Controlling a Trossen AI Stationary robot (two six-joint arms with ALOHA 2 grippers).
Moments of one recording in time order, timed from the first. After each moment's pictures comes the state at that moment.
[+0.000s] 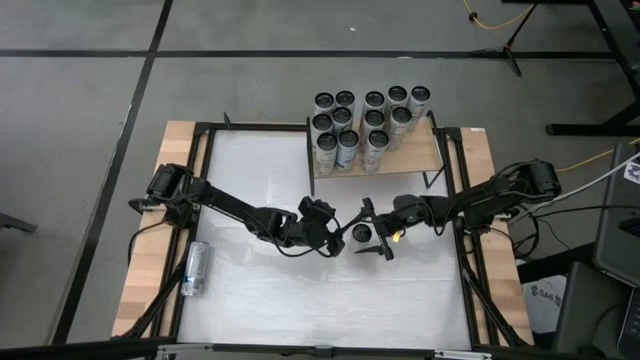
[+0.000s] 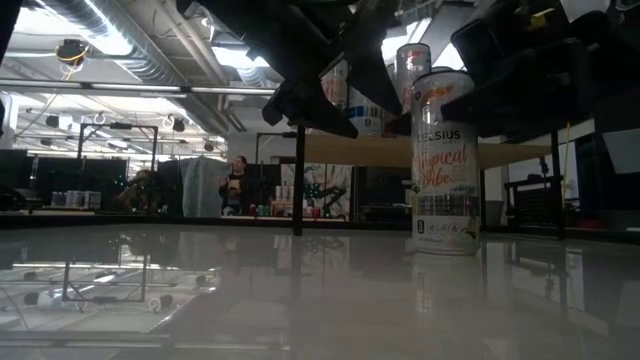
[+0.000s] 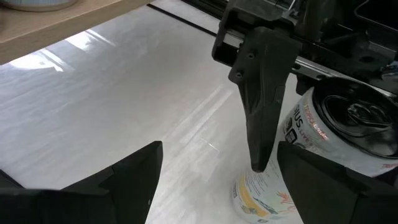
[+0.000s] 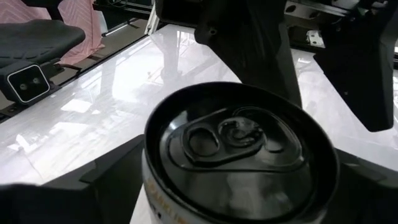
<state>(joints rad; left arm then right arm) -0.23 1.85 1.19 0.03 -0.66 -0.65 0.10 1.44 0.41 0.73 -0.26 -0.16</state>
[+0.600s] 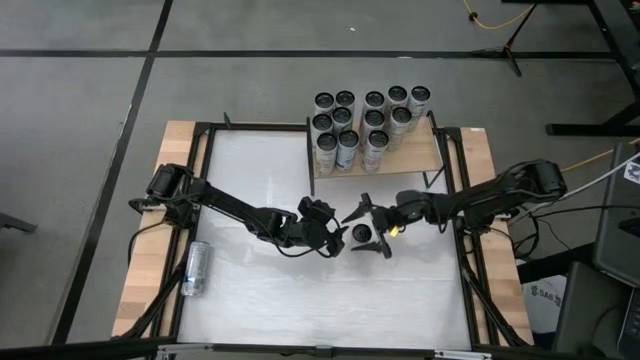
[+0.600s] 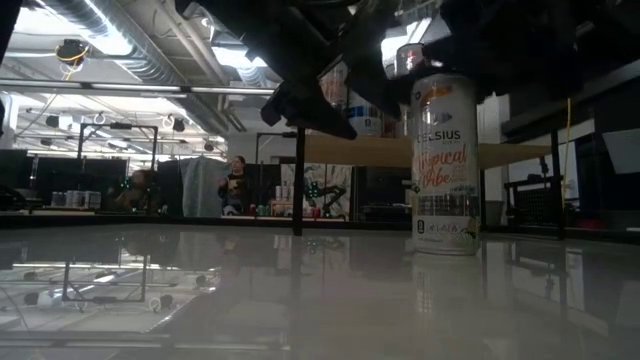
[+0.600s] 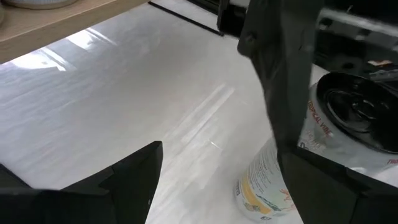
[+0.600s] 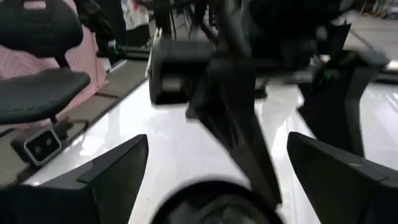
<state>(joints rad) -0.23 1.85 1.19 0.01 -0.66 -0.65 0.10 1.39 0.47 0.72 -0.26 -0.03</state>
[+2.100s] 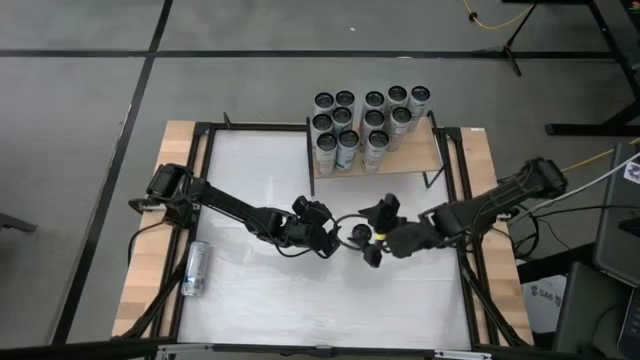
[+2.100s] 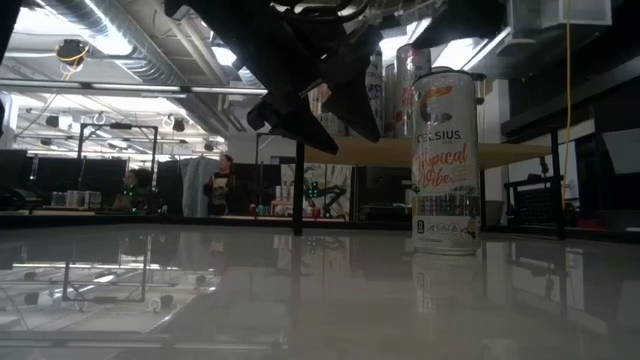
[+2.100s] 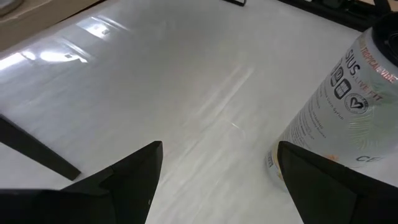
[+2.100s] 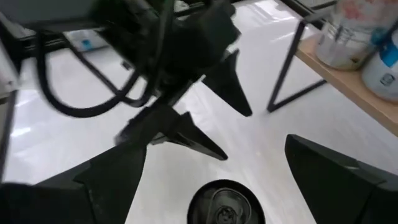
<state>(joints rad) -0.23 1.85 1.19 -0.13 -0.67 -0.65 0.43 1.36 1.10 -0.46 0.57 0.57</state>
